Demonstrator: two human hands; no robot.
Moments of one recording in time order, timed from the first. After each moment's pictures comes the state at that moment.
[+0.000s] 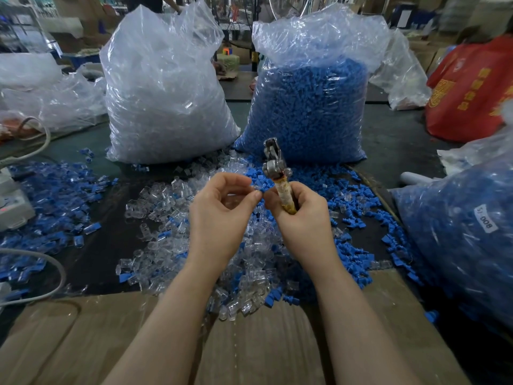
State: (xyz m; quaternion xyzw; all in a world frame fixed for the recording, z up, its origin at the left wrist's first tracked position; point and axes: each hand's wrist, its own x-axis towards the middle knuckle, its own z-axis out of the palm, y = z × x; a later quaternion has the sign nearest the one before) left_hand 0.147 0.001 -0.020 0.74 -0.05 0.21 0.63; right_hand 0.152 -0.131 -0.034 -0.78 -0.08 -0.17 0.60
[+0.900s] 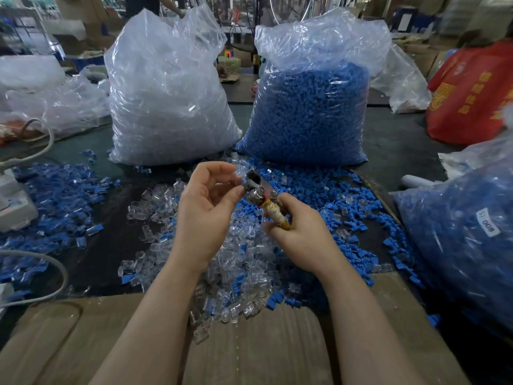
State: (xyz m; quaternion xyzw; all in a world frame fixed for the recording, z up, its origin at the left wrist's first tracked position) left_hand 0.153 0.024 -0.018 0.72 -0.13 0.22 0.65; right_hand 0.151 -0.143 -0.034 -0.89 -0.12 -0.06 0.43
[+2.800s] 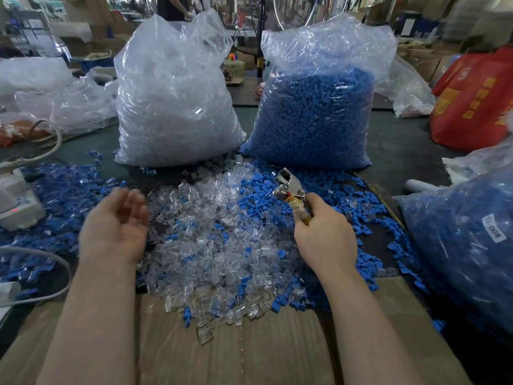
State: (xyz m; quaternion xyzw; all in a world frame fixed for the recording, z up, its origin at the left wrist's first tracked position) left_hand 0.159 0.128 -0.022 0.36 0.26 0.19 0.88; right_hand 0.161 -0.152 -0.050 -0.94 0.05 -0.20 0.27
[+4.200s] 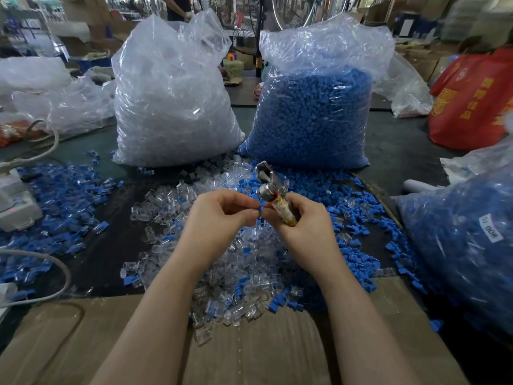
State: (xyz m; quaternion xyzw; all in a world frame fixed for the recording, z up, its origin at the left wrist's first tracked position) left_hand 0.152 0.026 -0.012 0.80 -0.03 0.04 0.59; right_hand 0.156 -0.138 -0.038 -0.84 -0.09 -0.12 0.53
